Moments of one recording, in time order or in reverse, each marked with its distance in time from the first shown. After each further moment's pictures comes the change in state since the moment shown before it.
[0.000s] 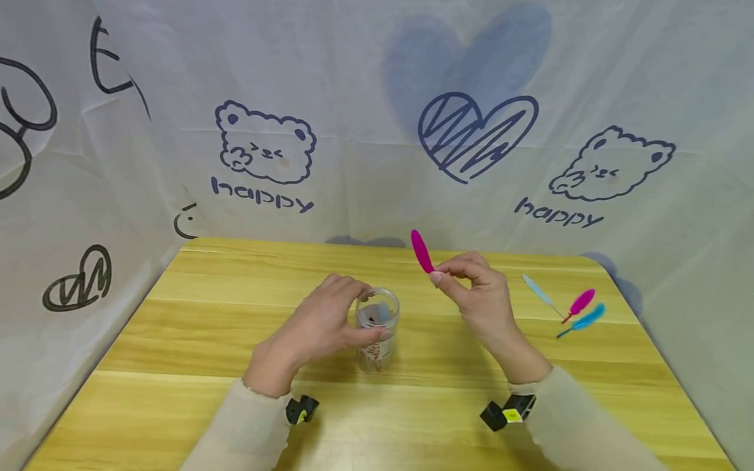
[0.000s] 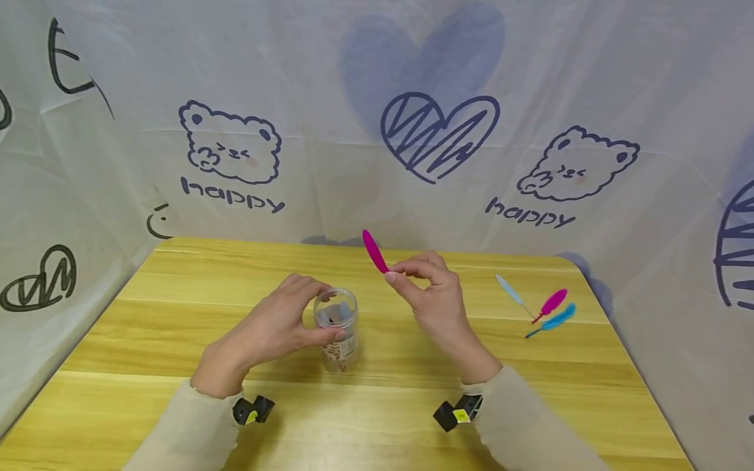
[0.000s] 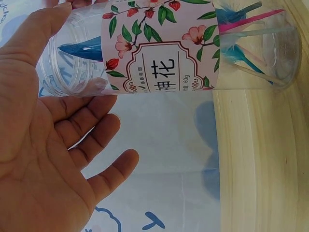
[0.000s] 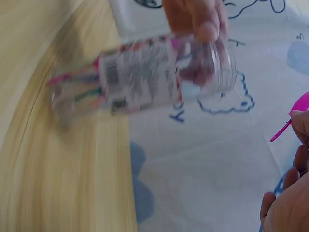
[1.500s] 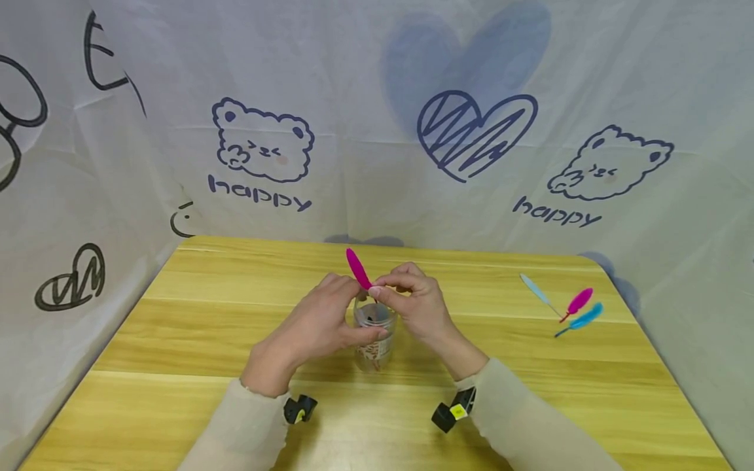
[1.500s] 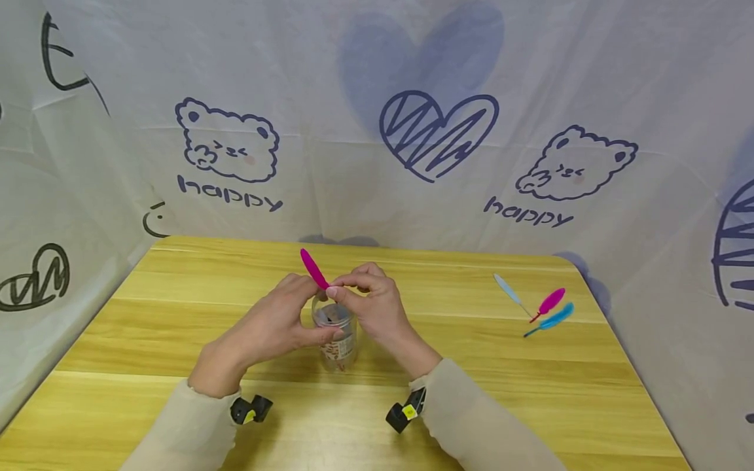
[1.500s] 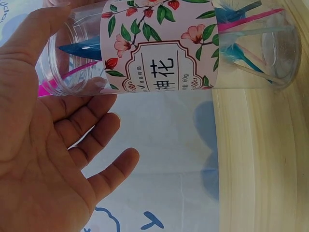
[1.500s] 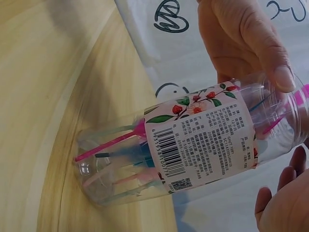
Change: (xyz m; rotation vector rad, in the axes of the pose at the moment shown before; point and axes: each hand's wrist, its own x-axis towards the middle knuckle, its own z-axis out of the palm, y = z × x) left_hand 0.002 -0.005 0.003 -0.024 0.021 0.045; right_hand 0.000 0.013 0.073 0.074 -0.201 0.074
